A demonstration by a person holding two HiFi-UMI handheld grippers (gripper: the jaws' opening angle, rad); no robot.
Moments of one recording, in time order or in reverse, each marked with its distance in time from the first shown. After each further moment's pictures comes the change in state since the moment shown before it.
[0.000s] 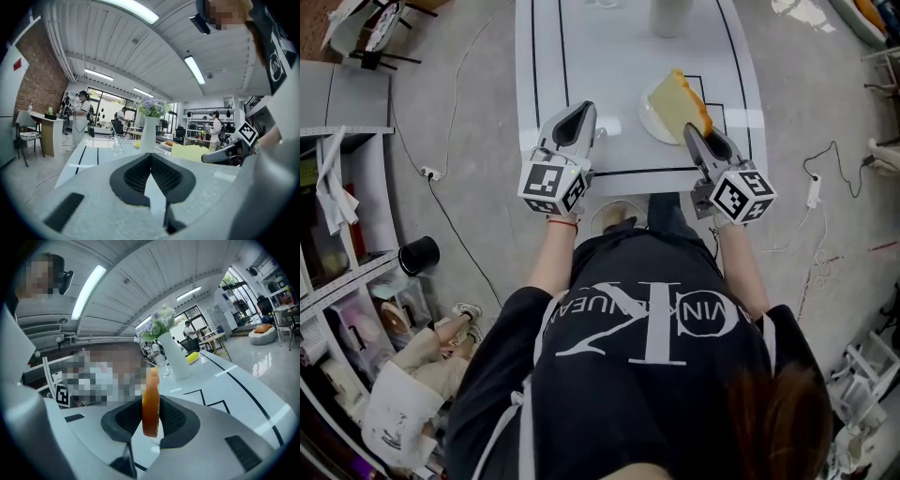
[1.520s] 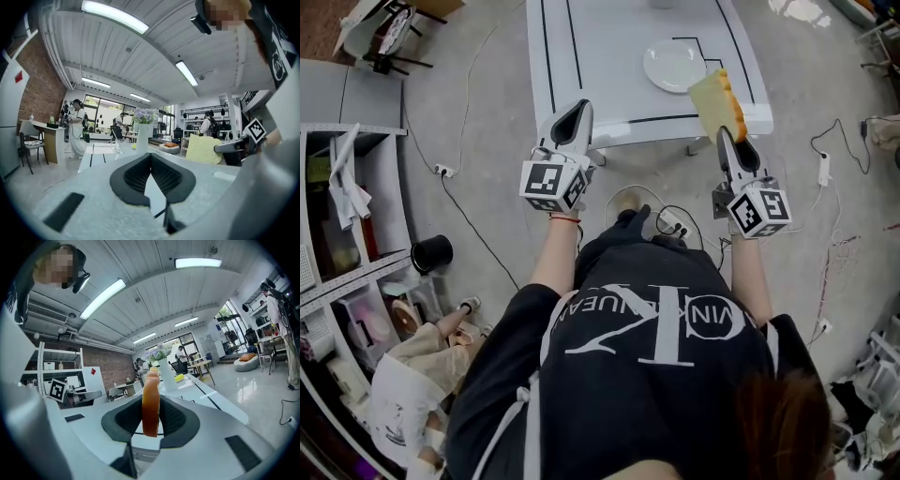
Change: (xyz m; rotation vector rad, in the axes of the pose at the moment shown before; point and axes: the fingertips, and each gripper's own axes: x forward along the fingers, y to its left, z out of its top) left arm -0.122 -0.035 -0.002 0.058 -0.044 -0.002; right arm -0.137 0.061 -0.030 -0.141 -0.230 -0.179
